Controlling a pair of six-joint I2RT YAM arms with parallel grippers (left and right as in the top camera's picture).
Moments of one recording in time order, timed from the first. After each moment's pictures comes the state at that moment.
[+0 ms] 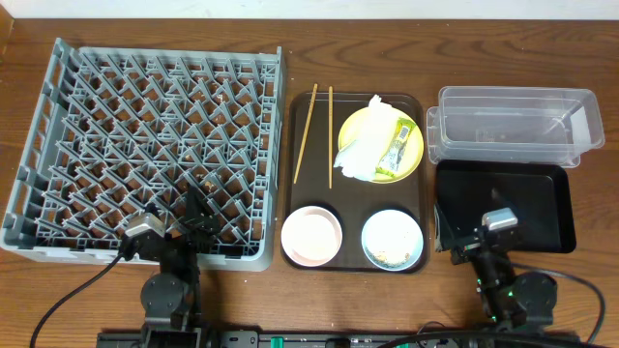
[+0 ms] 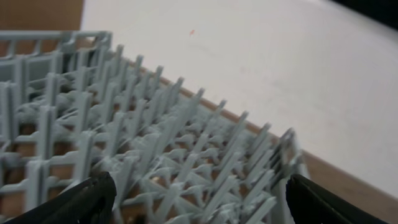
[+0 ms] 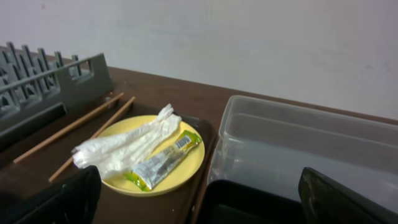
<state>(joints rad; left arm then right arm) -0.06 0.01 0.02 -0.02 -0.26 -0.43 0.01 0.08 0.07 -0.07 -0.23 -0.06</state>
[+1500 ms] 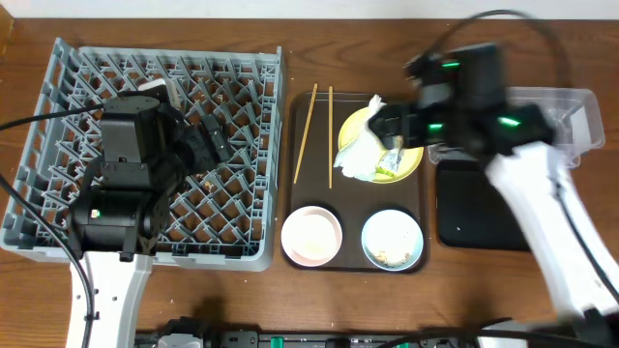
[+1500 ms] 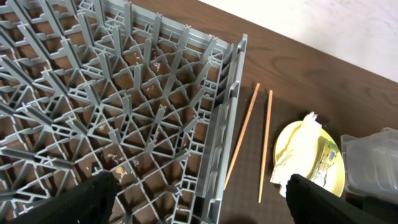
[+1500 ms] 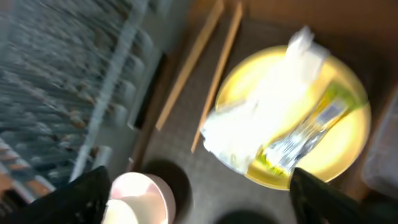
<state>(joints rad) -0.06 1.11 1.22 -0.84 0.08 -0.38 0.32 1.60 1.45 -0.86 -0.33 0.21</state>
